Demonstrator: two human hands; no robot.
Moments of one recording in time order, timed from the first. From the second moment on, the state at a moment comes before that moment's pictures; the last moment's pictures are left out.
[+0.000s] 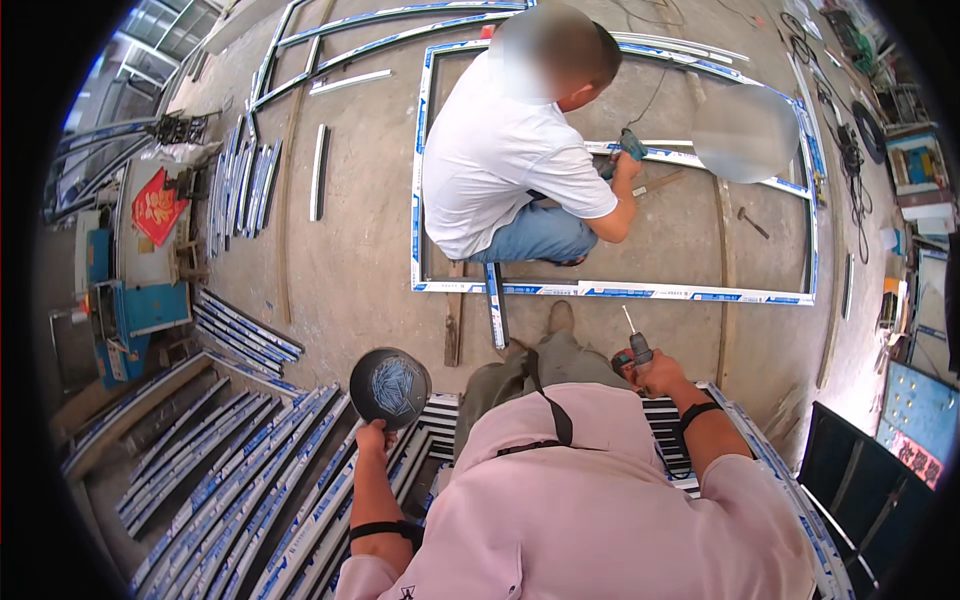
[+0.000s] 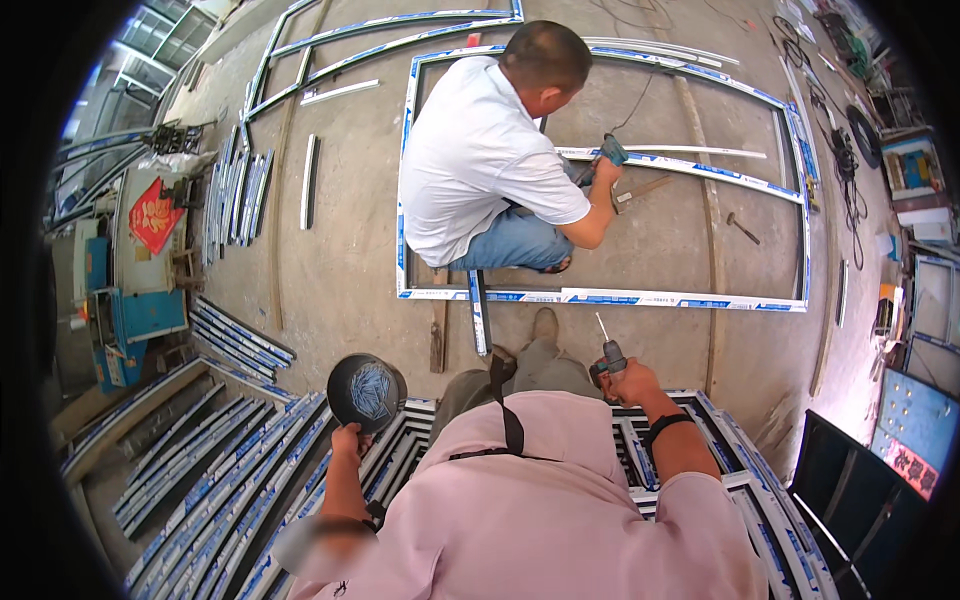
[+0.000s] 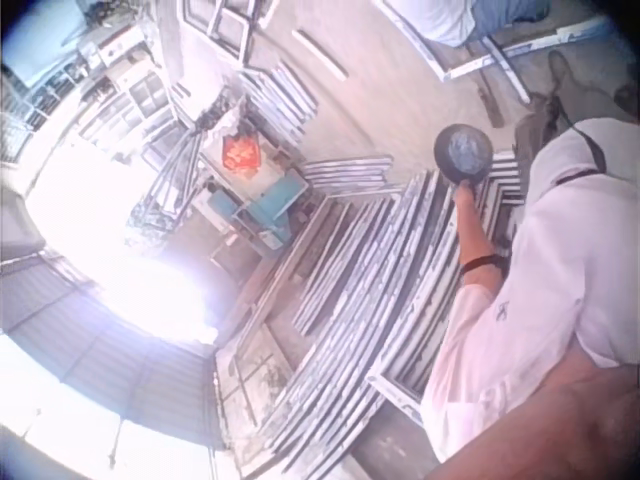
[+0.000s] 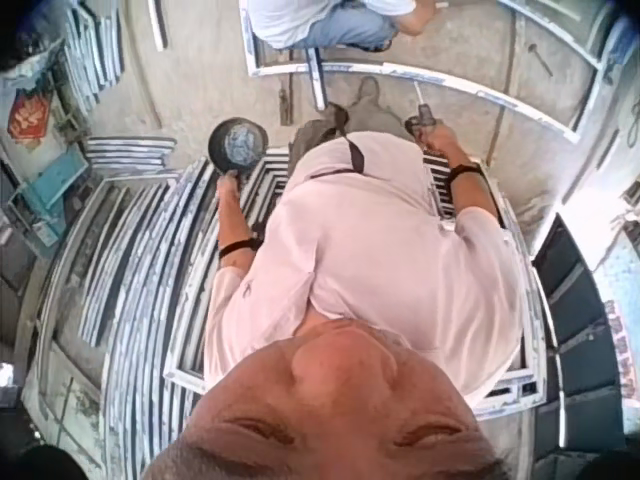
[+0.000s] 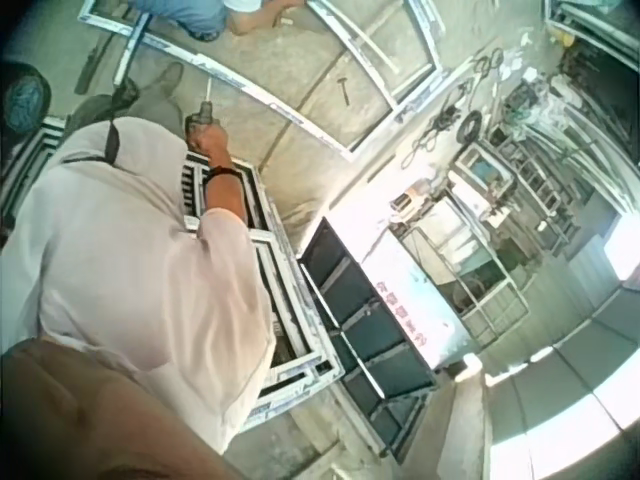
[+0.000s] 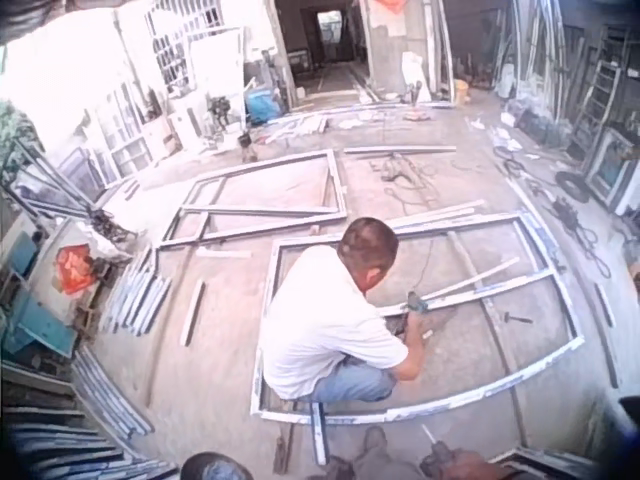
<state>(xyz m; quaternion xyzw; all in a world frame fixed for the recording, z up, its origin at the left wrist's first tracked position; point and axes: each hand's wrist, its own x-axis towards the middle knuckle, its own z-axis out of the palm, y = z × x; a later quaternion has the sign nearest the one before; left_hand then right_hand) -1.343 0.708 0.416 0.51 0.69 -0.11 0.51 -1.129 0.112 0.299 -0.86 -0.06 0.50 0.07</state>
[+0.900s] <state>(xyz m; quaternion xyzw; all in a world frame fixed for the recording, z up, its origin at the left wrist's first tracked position) -1.144 1.022 0.324 0.72 0.44 -0.33 0.42 -1.254 0.357 0.371 -0.84 0.44 0.24 0.18</state>
